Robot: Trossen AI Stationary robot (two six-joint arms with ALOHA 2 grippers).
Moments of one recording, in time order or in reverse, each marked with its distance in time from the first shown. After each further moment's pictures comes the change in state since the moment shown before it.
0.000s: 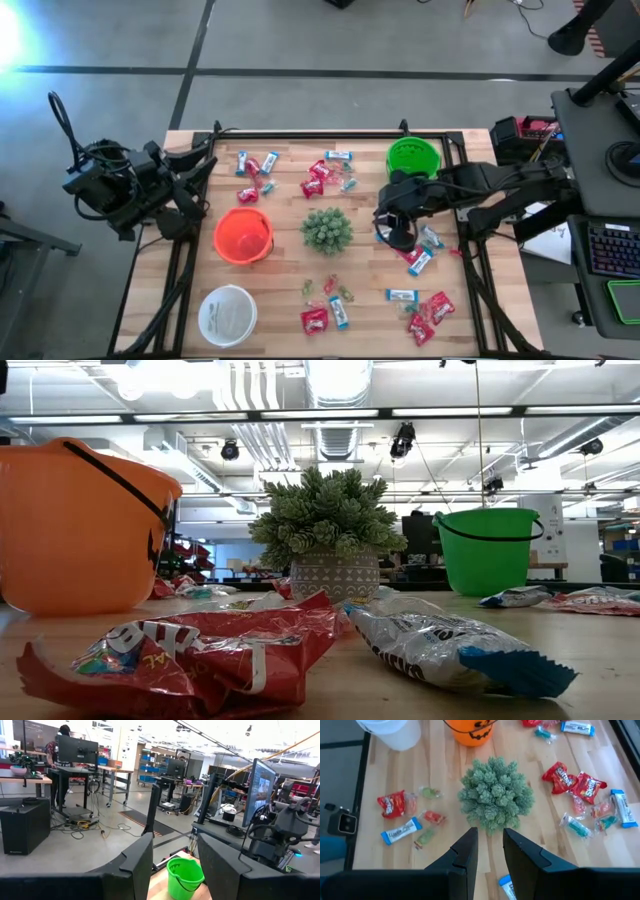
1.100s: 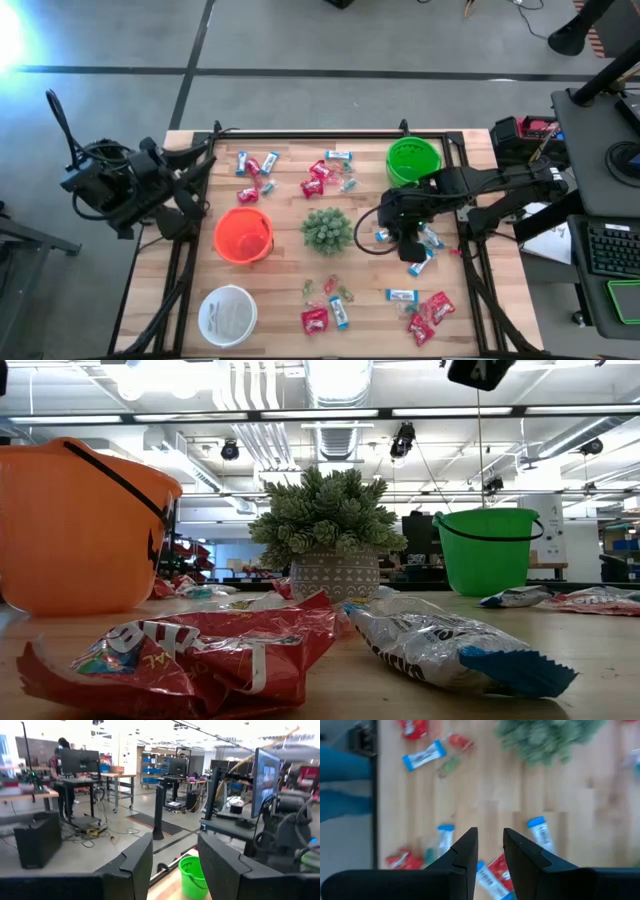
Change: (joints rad) left arm 0.000 -0.006 0.000 0.003 0.000 0.143; right arm -0.018 0.080 -0.002 -0.227 -0.300 -0.057
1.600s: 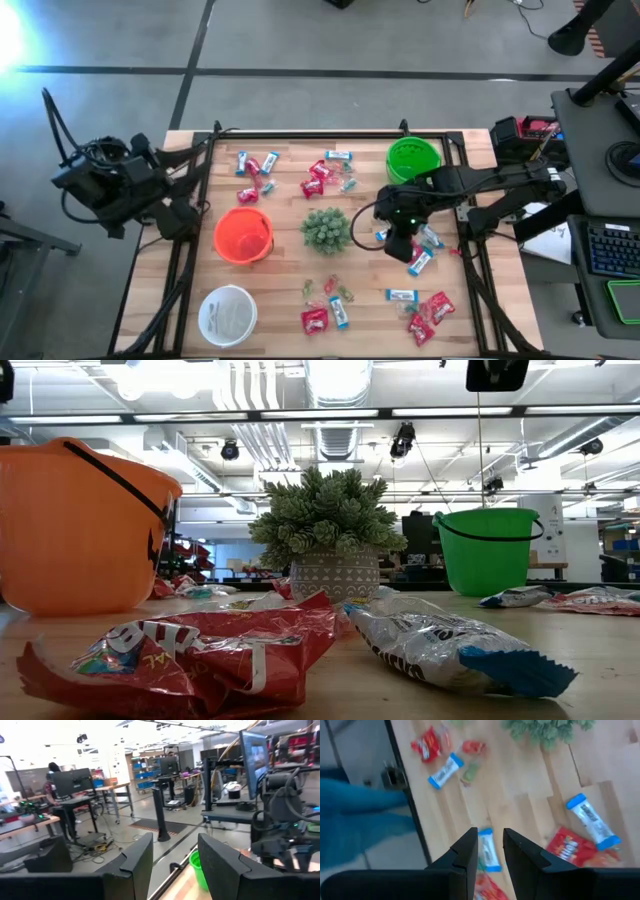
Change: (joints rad) left arm -0.072 -0.036 0.000 0.000 0.000 0.228; right arm -0.022 0.015 0.000 0.066 -0.091 0.379
